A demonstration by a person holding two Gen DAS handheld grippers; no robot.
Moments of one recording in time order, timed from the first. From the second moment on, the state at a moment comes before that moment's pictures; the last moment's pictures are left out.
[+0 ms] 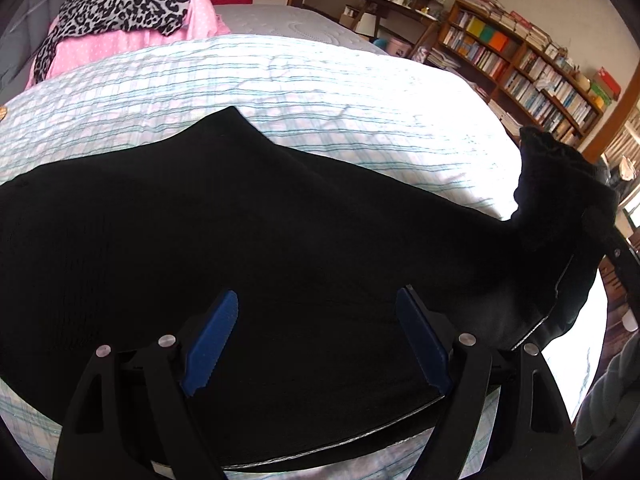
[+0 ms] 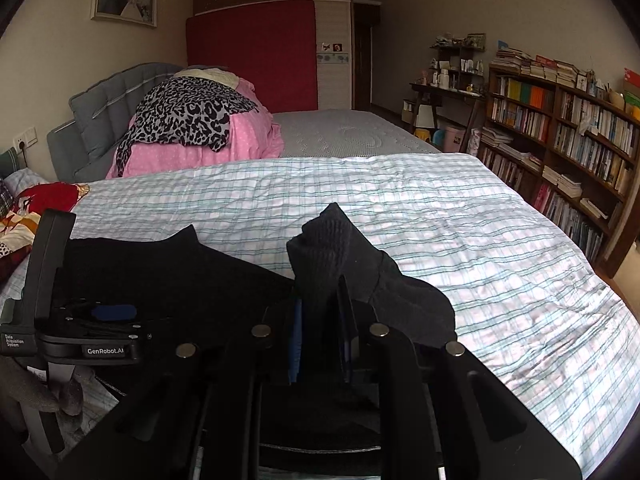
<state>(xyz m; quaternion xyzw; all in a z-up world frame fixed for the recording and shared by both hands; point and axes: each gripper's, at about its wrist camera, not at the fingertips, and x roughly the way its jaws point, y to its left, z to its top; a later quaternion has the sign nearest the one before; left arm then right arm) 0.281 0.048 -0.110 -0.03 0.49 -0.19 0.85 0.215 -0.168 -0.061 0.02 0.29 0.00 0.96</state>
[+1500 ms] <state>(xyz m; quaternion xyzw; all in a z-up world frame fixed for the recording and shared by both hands) 0.261 0.113 -0.096 -0.05 0.49 -0.10 0.86 0.191 -0.058 -0.117 0.00 0.35 0.16 0.92</state>
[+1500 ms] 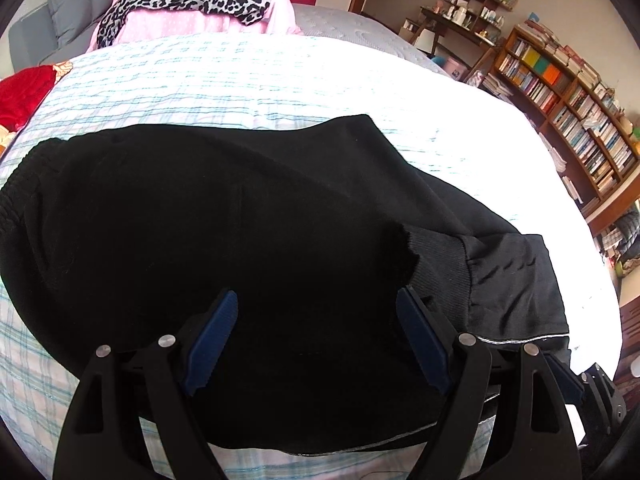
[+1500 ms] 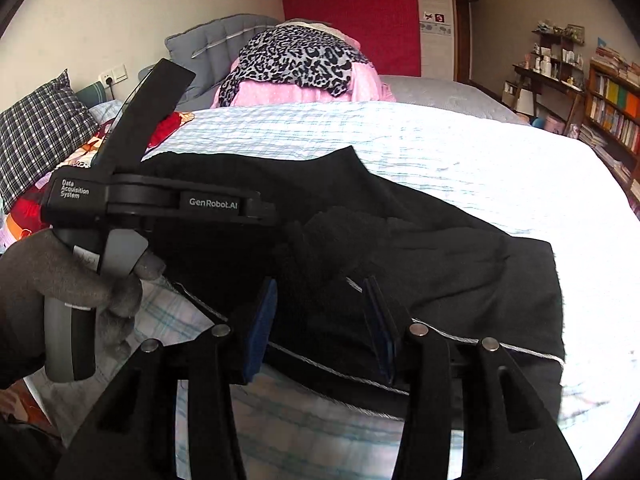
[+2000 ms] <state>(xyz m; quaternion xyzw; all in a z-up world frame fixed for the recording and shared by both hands) 0.253 0.017 -0.107 0.03 0.47 -0.18 0.86 0.173 -0.197 -0.156 0.09 0.44 0.00 0.90</state>
